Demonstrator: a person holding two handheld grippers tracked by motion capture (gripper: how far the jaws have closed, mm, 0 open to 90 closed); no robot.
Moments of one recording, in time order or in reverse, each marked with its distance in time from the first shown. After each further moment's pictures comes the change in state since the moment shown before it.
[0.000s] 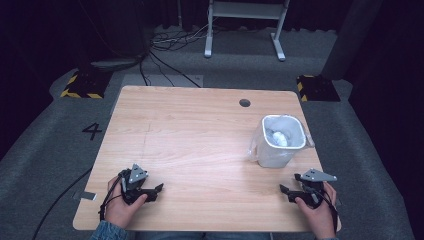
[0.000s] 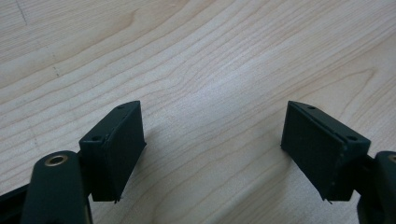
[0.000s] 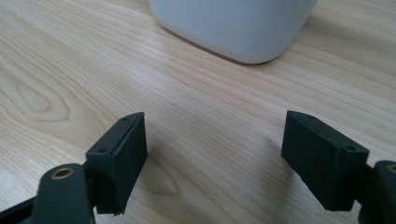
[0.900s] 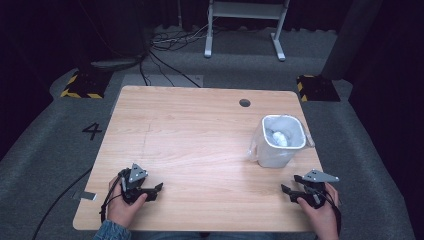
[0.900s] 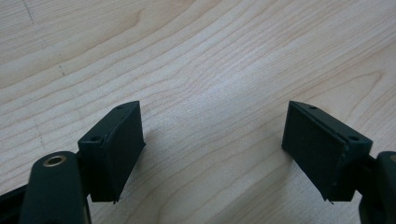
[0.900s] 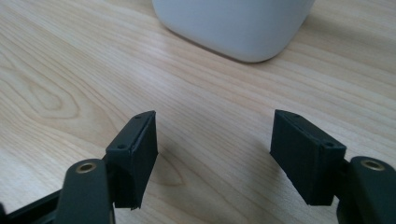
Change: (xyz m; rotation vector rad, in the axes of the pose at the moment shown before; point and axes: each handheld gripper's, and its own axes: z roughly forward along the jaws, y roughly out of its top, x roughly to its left) left arm 0.001 0.000 0.000 -0.003 0.016 -0.012; right arm 0.001 0.000 -0.006 -0.002 0.009 0.012
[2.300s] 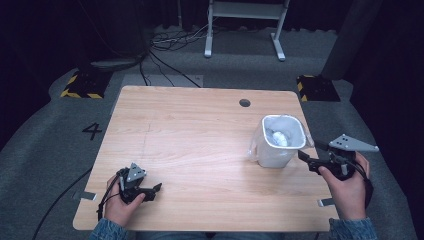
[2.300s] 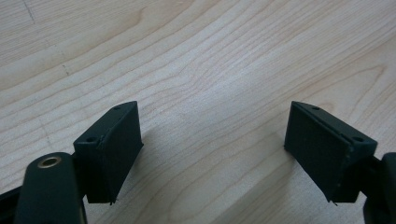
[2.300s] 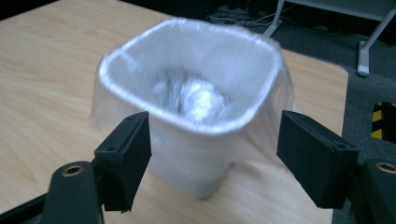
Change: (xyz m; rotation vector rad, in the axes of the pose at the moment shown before) left arm 0.006 -0.001 -0.001 0.007 -0.018 0.014; right arm -0.017 0.112 -0.083 -0.193 -0.065 -0.015
